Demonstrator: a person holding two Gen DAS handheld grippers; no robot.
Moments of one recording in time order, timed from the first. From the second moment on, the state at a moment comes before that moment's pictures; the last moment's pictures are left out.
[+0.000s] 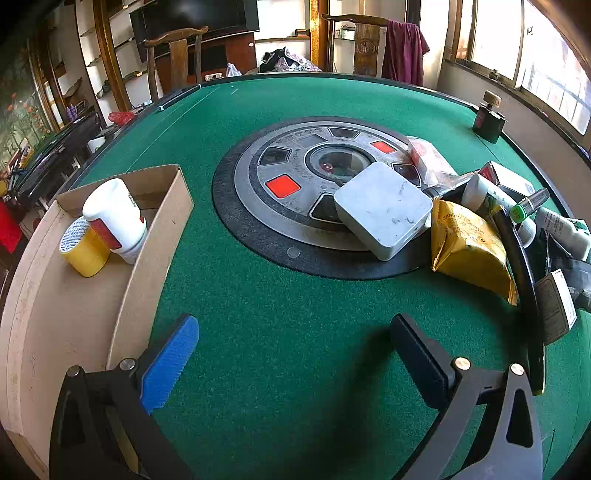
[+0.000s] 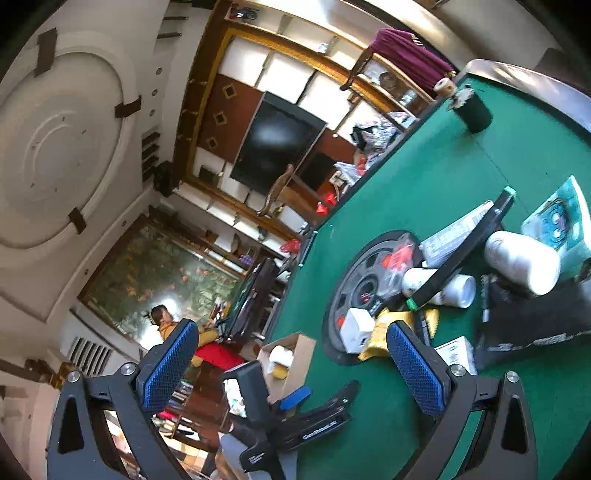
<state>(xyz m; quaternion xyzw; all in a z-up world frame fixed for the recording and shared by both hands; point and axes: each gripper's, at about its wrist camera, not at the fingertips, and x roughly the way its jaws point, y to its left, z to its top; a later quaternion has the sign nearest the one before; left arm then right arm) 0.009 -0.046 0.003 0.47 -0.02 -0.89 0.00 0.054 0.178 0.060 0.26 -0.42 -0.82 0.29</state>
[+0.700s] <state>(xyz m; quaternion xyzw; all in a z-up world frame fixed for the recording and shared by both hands) 0.009 -0.046 0.003 0.47 -0.02 -0.89 0.00 0.057 0.166 0.050 0.24 -0.47 -0.80 0.29</state>
